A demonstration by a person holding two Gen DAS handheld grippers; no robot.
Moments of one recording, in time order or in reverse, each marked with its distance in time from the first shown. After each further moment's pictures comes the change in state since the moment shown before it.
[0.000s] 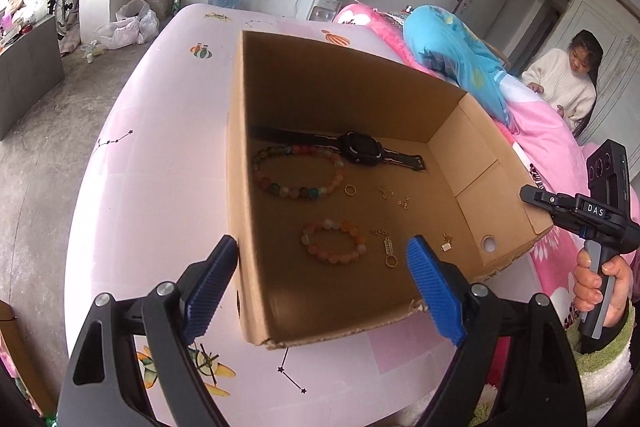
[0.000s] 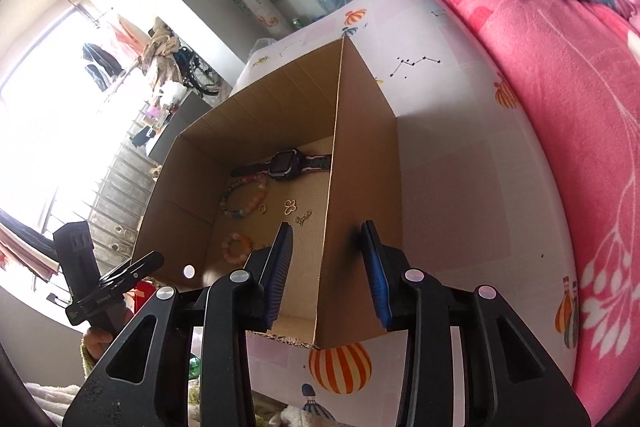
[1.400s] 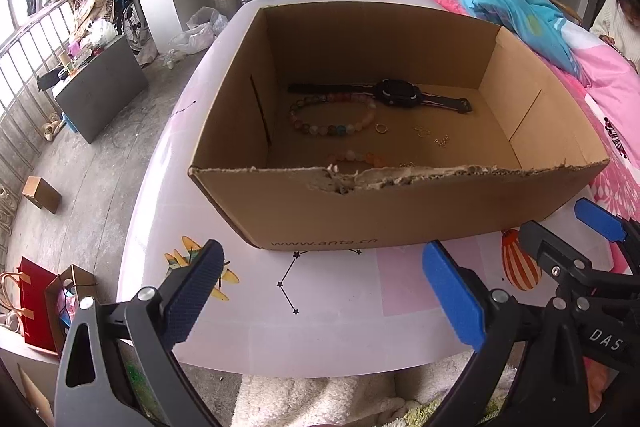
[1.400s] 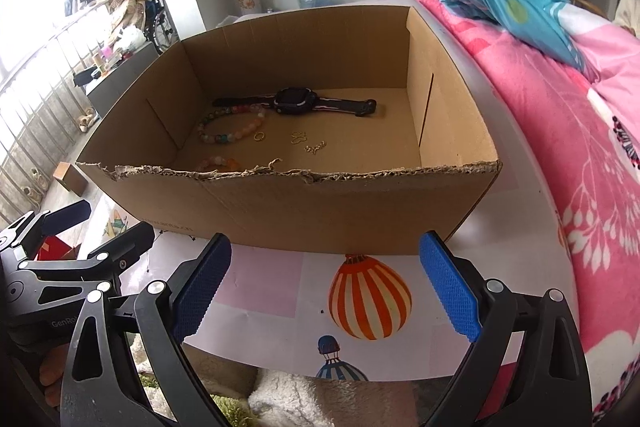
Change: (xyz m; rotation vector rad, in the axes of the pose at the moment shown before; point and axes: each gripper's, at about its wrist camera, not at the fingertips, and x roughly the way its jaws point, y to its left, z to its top) left arm -0.002 -0.068 -0.047 0.033 0.067 0.408; right arm 0.033 0.089 -0.086 -0.237 -0.050 -0.358
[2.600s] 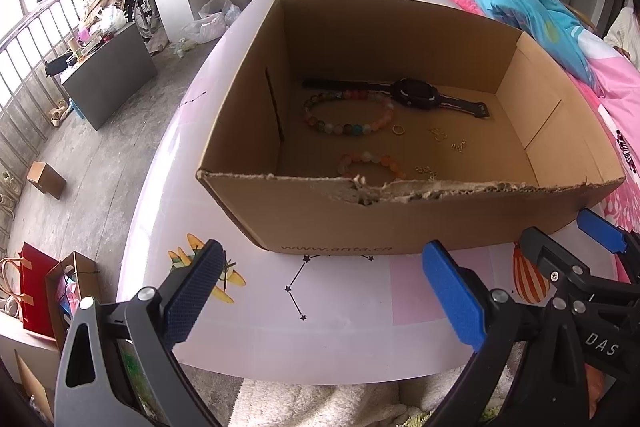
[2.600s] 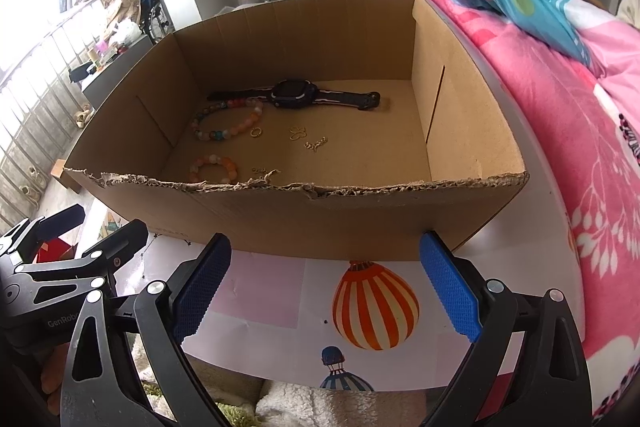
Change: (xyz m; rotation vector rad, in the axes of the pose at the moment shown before) left arm 0.010 0.003 0.005 -0.041 0.021 0.029; right arm 0.013 0.001 0.010 0.002 0.043 0.001
